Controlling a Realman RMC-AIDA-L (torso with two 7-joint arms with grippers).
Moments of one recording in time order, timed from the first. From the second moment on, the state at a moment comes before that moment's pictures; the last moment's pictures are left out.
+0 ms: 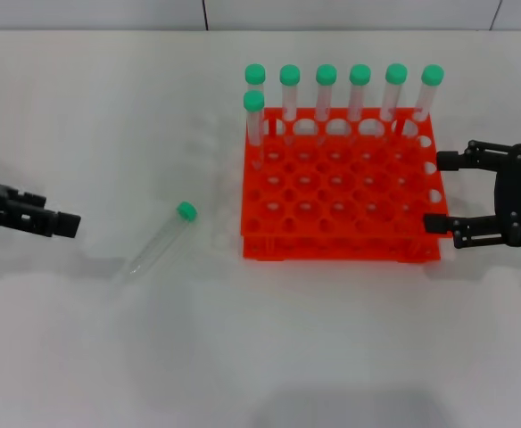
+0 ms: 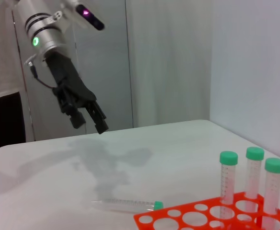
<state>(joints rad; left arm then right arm) -0.52 -1.93 0.69 1.14 2.34 1.91 -2.18 0.48 1.97 -0.85 -0.71 -1.83 -1.62 1.19</state>
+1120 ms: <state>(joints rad) -0.72 -2.07 1.12 1.05 2.74 1.65 -2.57 0.47 1.97 -0.85 -0.71 -1.83 -1.62 1.17</state>
